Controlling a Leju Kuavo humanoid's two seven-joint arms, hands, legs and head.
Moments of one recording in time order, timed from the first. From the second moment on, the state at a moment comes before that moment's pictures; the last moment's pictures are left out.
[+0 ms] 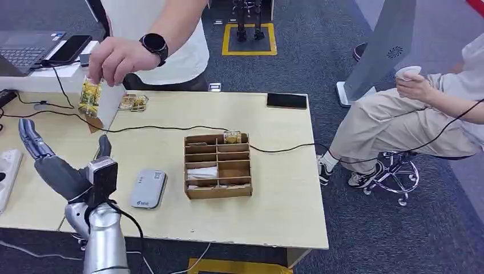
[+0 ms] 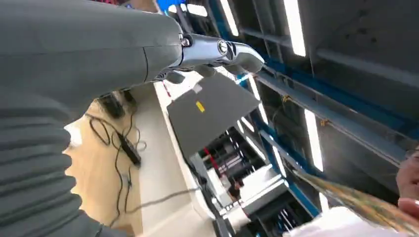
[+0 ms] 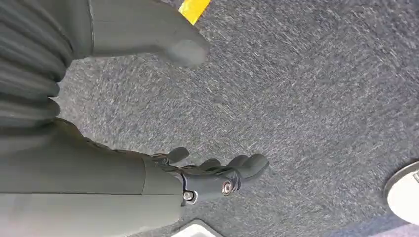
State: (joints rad) left arm -0.25 -0.30 0.43 -1.53 -0.72 0.70 -0.70; right arm -0.07 0.29 -1.11 -0.51 0.64 -0.62 -0.34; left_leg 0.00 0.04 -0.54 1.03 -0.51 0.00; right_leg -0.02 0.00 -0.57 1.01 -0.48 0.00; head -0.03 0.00
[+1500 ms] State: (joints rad) left arm -0.28 -0.32 0.51 -1.61 -0.70 0.70 -0.70; right arm -0.06 0.28 -1.10 -0.43 0.66 -0.64 -0.37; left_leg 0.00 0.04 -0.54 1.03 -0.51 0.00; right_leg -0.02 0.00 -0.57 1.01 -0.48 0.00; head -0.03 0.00
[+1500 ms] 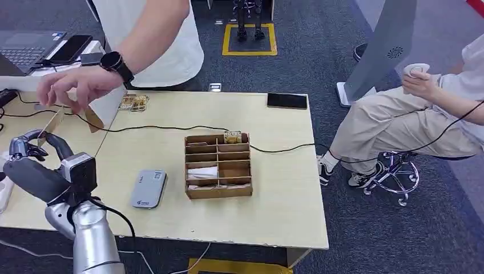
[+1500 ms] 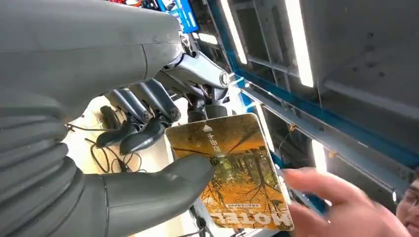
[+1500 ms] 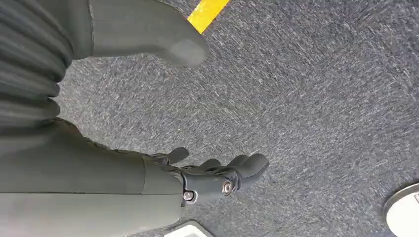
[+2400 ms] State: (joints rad) left arm -0.17 -0.30 0.48 -1.69 -1.26 0.70 -0.44; right arm -0.06 0.28 -1.08 -0.42 0.62 -0.64 -0.36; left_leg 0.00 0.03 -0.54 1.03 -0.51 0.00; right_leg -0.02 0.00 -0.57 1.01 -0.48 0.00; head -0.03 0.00
